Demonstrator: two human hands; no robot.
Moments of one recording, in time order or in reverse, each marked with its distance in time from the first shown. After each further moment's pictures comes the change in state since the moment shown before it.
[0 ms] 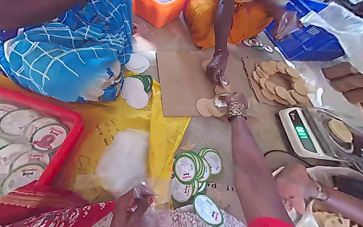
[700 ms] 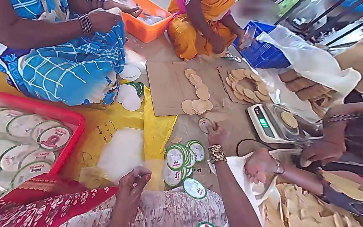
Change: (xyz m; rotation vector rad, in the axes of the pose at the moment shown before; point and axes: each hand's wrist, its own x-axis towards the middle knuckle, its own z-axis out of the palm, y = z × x) left_hand 0.005 -0.002 0.005 0.016 0.022 0.129; right_hand -0.015 0.178 0.087 0.465 0.381 -0.392
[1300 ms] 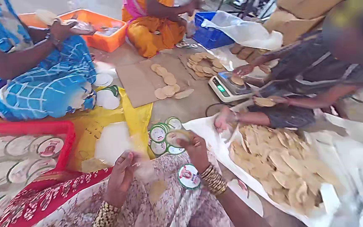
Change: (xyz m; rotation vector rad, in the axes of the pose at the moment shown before) left_hand -0.038 0.027 -0.003 -0.662 -0.181 -0.257; right_hand -0.227 -0.073 -0.147 0.721 -0.190 -0.114
